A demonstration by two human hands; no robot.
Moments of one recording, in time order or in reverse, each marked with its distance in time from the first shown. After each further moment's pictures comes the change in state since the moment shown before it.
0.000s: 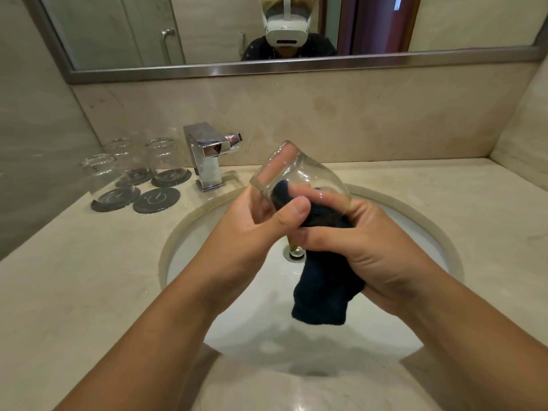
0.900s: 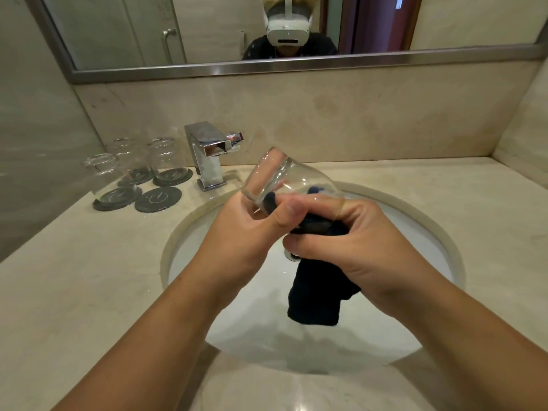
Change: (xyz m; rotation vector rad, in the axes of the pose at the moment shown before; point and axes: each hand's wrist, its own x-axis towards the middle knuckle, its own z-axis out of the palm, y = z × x) left_hand 0.002 0.000 -0.002 -0.019 -0.021 0.057; right_hand -0.002 0.001 0.005 -0.142 -0.009 -0.097
